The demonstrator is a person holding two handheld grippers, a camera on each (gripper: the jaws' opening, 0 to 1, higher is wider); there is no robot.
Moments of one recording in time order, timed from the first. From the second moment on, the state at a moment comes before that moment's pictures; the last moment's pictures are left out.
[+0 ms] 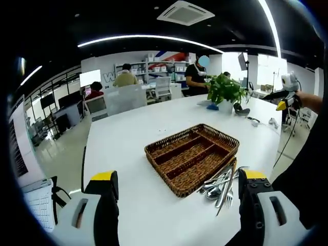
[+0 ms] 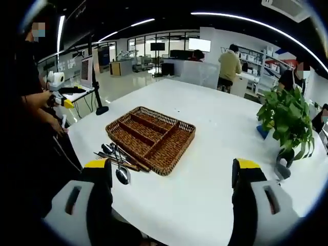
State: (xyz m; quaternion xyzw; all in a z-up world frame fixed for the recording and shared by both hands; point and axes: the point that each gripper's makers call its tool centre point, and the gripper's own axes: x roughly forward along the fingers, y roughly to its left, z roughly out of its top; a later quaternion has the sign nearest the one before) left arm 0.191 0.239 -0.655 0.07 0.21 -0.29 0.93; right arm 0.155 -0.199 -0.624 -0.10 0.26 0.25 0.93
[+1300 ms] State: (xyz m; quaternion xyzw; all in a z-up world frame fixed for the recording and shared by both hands) left arm 0.178 0.234 -0.648 0.07 0.20 -0.30 0.93; right arm 0.162 -0.187 -0.621 -0.16 0.24 0.31 0.90
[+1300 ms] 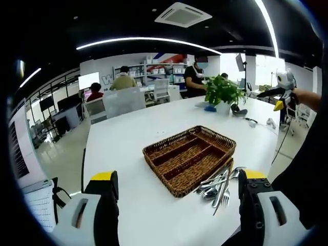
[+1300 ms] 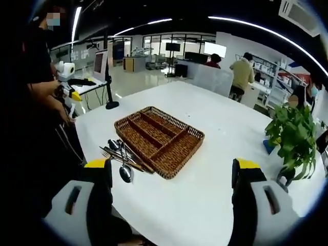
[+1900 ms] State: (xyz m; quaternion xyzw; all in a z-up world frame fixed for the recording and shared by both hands) left arm 0.174 0.232 -0.653 0.07 0.20 -0.30 0.93; right arm 0.171 -0.144 -0.621 -0.19 0.23 0.39 0.87
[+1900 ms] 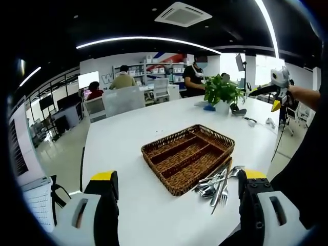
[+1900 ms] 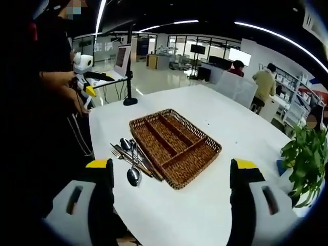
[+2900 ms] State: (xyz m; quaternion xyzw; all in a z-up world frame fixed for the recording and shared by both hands) left arm 0.179 0.237 -0.643 0.08 0.18 -0.29 0.94; right arm 0.192 -0.090 -0.627 -0.23 0.20 0.47 0.83
